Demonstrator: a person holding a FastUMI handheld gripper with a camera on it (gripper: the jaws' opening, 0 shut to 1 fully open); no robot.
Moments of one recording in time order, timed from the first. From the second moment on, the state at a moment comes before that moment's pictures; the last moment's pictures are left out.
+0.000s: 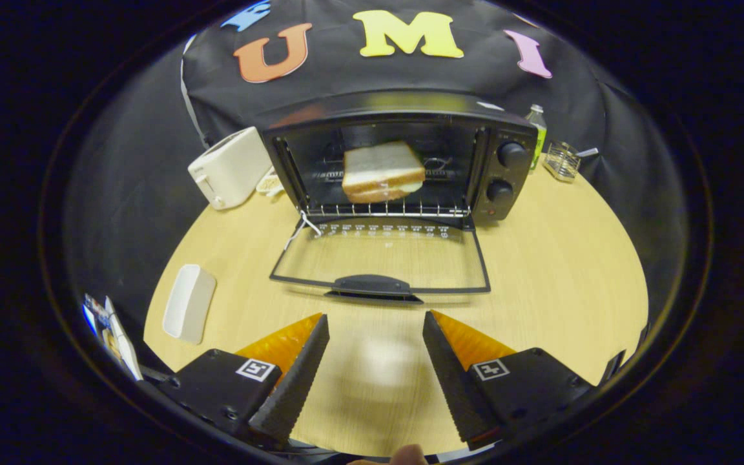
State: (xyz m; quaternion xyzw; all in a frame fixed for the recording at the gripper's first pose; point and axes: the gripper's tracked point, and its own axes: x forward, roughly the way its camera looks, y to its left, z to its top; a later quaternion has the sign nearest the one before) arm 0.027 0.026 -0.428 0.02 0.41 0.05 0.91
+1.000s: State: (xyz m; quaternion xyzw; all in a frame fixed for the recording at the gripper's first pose) arm 0.065 0.017 -0.462 -0.03 0.42 0.01 0.91
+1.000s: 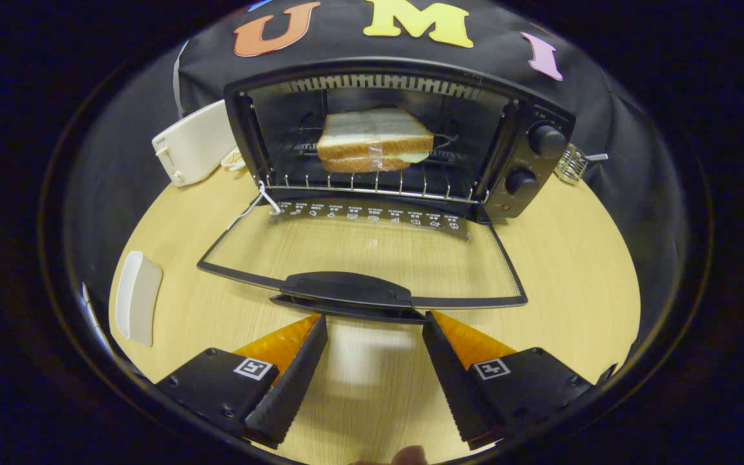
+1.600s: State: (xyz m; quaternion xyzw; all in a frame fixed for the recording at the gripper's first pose) arm 0.073 0.016 -0.389 -0.02 0.33 0.02 0.94
